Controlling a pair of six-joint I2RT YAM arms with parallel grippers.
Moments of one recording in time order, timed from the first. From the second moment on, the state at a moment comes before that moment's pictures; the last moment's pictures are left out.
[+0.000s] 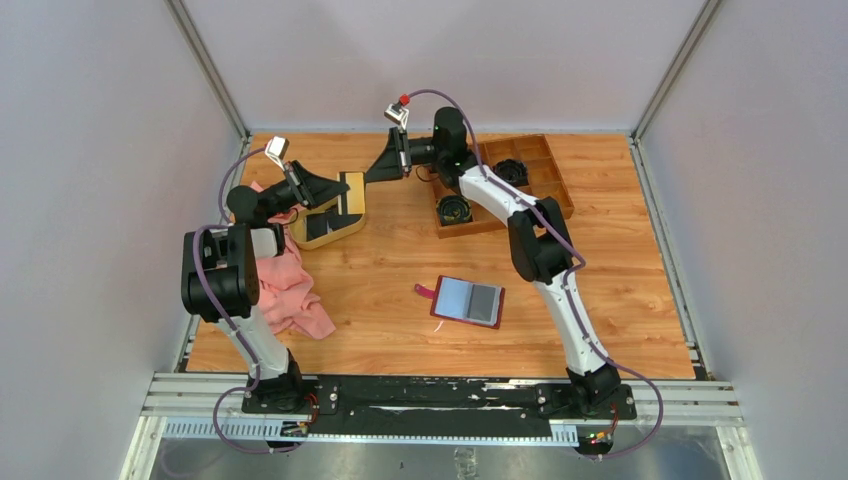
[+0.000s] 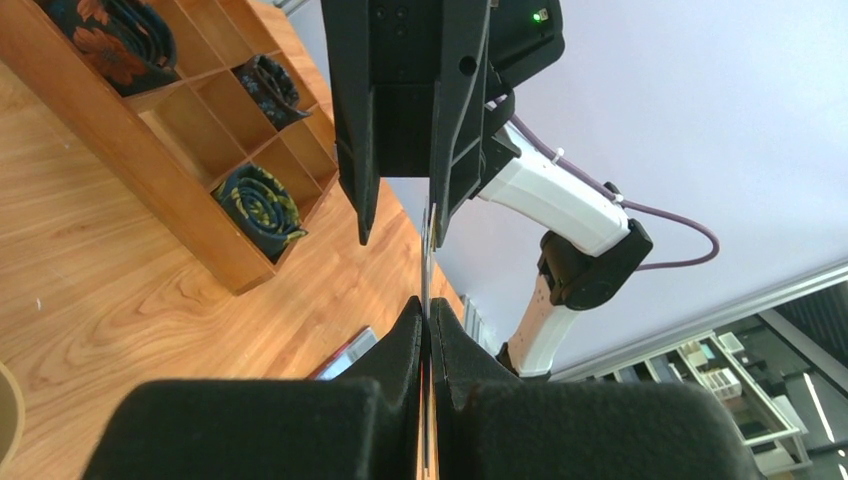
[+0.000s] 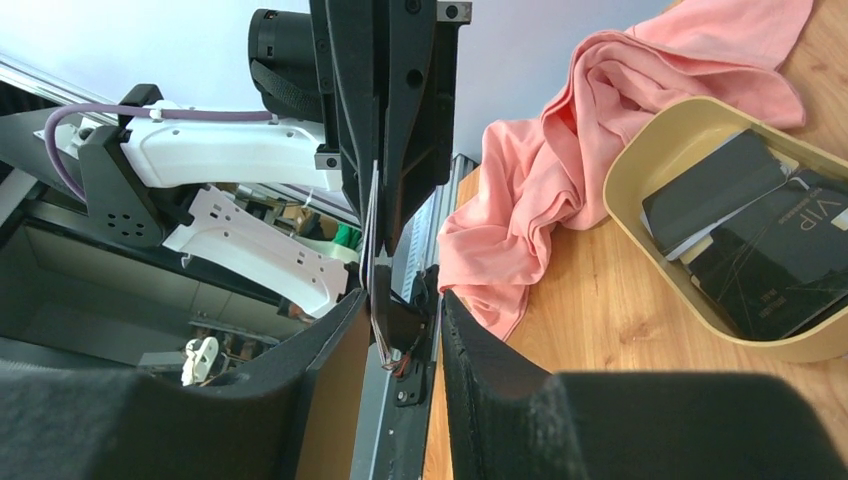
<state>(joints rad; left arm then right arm) 0.18 1.79 0.80 1.49 1.23 -1.48 0.56 2.46 2.13 0.49 -1.22 1.10</state>
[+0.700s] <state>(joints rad) 0.18 1.76 0.80 1.49 1.24 -1.50 0.56 2.50 2.13 0.70 -1.22 1.29</state>
